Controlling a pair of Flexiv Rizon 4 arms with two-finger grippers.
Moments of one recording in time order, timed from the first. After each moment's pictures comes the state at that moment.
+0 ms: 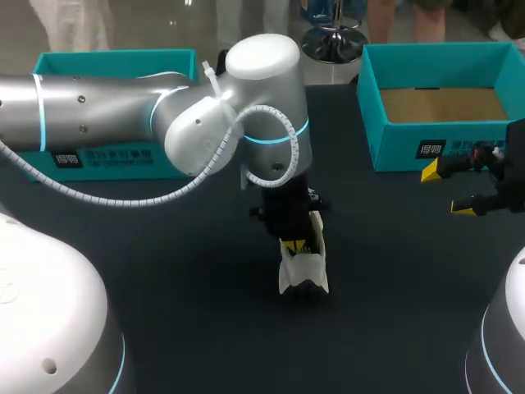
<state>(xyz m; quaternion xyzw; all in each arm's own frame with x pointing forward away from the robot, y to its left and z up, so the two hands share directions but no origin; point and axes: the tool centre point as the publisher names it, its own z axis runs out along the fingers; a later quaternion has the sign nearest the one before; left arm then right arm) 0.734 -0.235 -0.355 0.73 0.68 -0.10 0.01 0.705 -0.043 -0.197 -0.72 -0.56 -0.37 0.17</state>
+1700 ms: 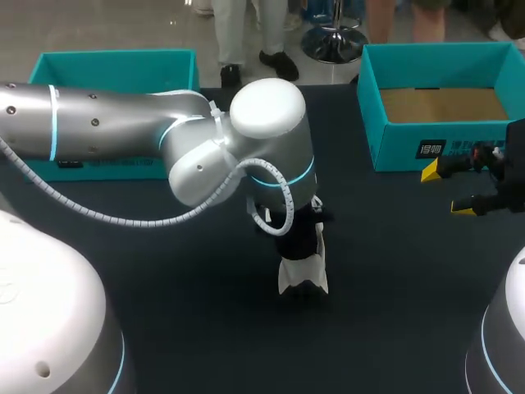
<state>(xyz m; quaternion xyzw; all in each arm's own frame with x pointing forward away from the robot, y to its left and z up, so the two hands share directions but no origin) 0.755 -0.246 -0.390 0.69 0.72 -0.03 0.09 0.705 -0.043 -0.197 -0.72 -0.56 -0.37 0.17</state>
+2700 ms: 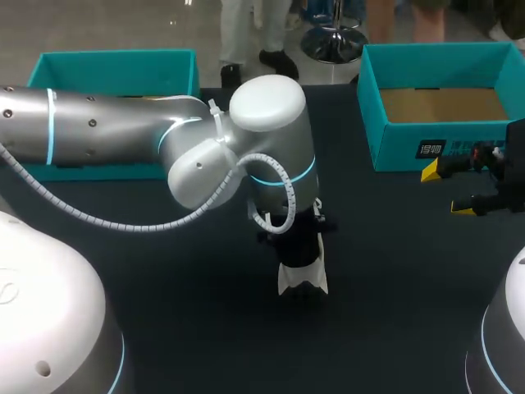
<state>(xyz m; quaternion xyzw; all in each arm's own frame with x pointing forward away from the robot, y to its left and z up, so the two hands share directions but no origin) 0.719 -0.249 -0.384 0.70 0.71 -0.07 0.06 0.705 -0.043 -0.197 -0.72 -0.56 -0.37 0.17</state>
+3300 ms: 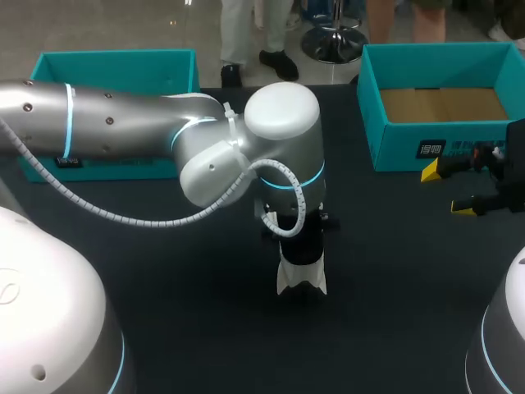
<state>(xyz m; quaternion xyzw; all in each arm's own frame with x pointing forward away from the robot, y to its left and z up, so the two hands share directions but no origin) 0.744 -0.254 -0.397 0.70 0.71 -0.04 0.07 0.705 -0.043 -0.197 -0.72 -0.56 -0.37 0.17</state>
